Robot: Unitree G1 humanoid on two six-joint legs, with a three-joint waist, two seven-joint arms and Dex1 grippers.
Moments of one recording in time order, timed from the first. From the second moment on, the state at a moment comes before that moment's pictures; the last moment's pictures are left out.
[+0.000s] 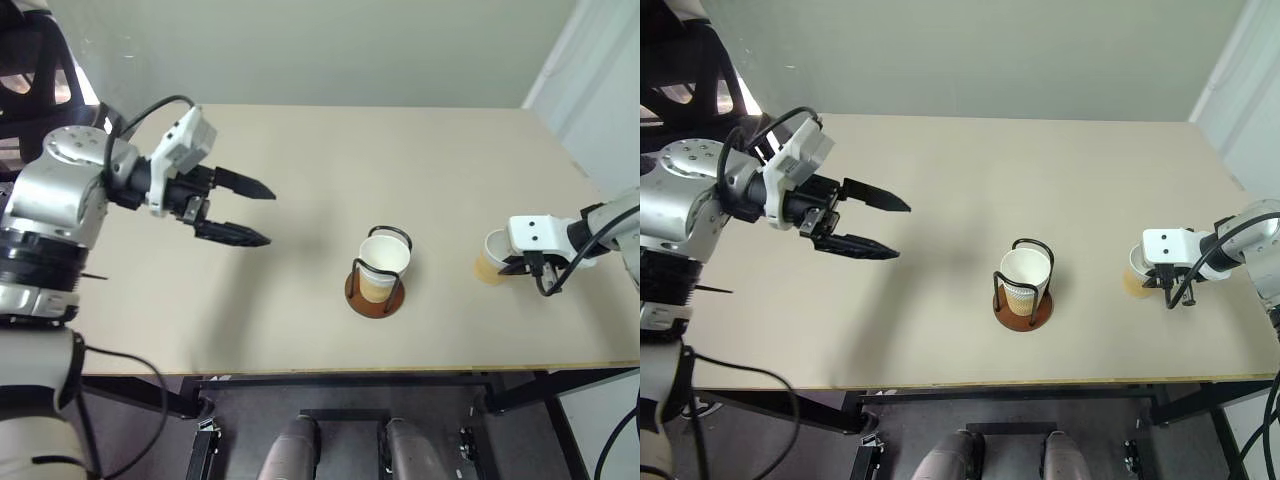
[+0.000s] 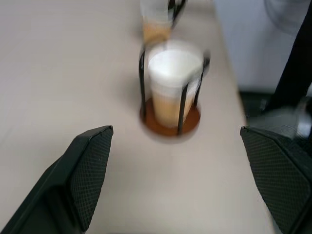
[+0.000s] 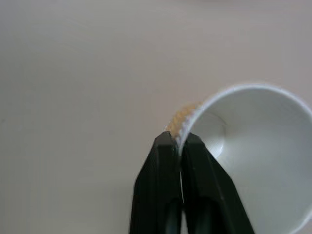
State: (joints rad) left arm -1.04 1.04 -0.34 0.37 -0.56 0.36 -1.58; right arm -0.78 -1.07 0.29 0.37 -0.12 0.03 1.50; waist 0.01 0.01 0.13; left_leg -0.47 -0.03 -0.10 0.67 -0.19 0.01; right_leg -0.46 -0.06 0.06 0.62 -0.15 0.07
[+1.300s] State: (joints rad) left arm -1.28 1.00 -0.40 0.61 -0.58 0.26 -1.59; right arm -1.15 -1.03 0.23 -0.29 0.29 0.73 1.58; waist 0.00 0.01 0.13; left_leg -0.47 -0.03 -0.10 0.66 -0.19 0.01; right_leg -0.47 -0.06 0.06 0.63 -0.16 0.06
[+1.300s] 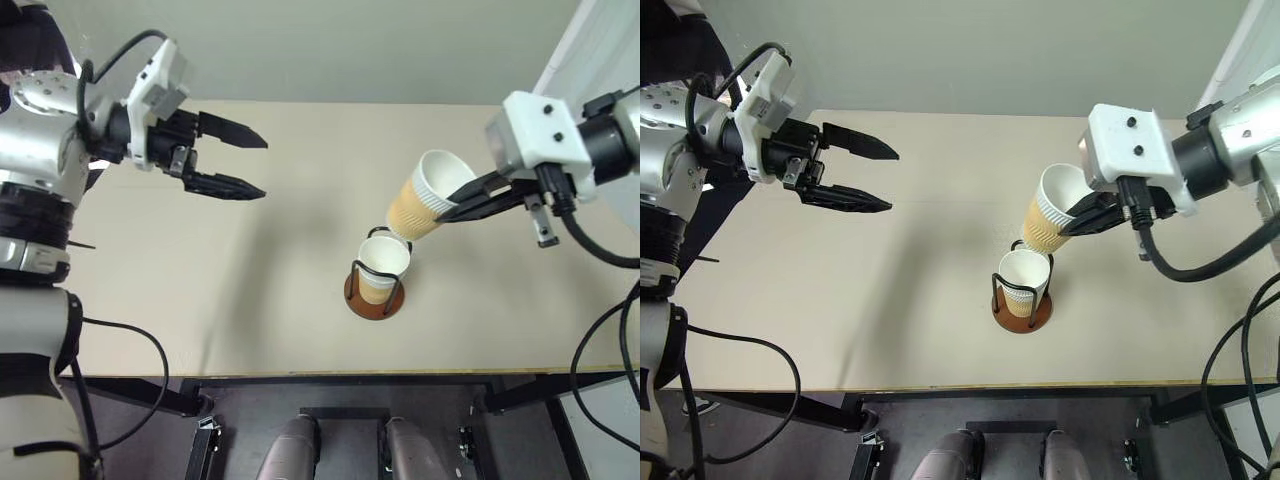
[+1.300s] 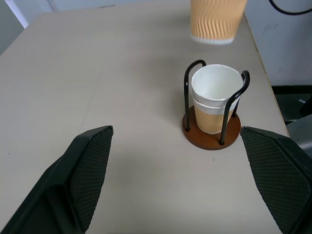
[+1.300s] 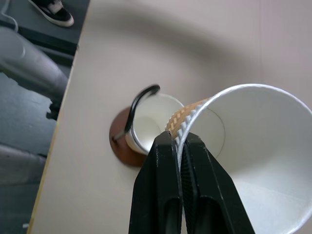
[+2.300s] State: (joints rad) left arm -1.28 1.02 -0.38 0.59 -0.56 0.28 -1.59; right arm -1.05 -0.96 0.36 -0.28 0.20 0.53 1.56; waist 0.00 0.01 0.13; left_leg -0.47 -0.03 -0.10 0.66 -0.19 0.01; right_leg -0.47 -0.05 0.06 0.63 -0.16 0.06
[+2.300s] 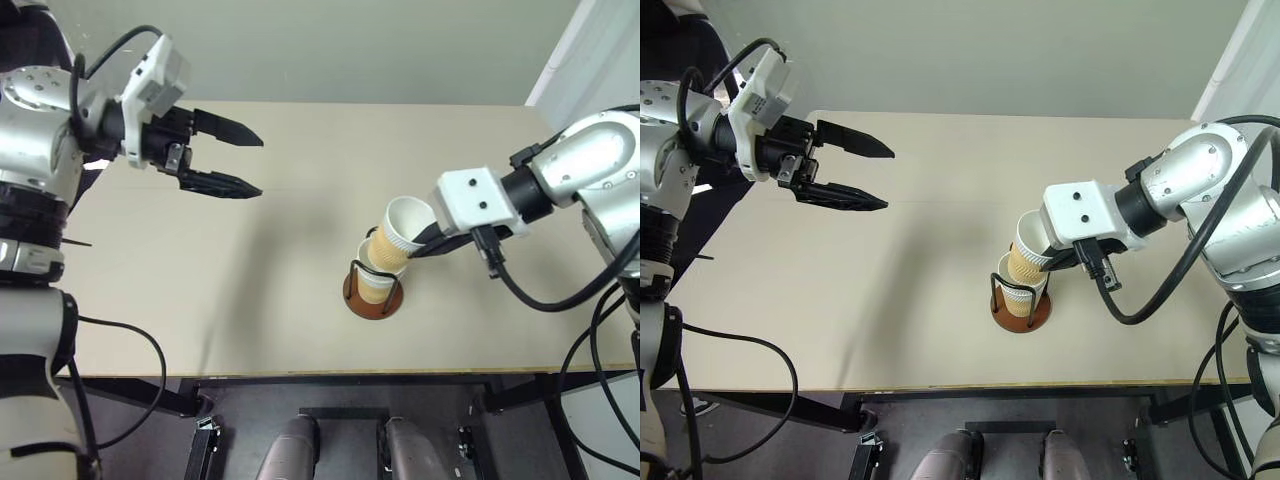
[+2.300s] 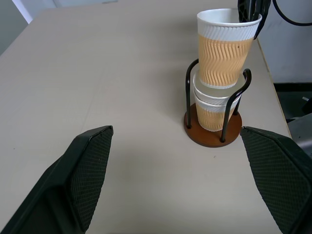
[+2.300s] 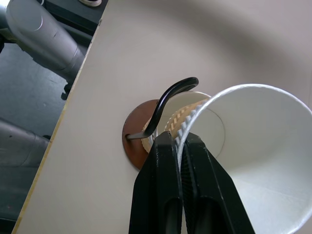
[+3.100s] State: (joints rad) left arm -1.27 0.89 -0.23 0.74 -0.48 0.31 -1.52; right arm -1.06 -0.68 -0.06 0.01 0.34 0.92 1.06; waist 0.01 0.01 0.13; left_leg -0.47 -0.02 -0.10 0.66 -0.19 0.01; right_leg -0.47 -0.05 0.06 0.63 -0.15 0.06
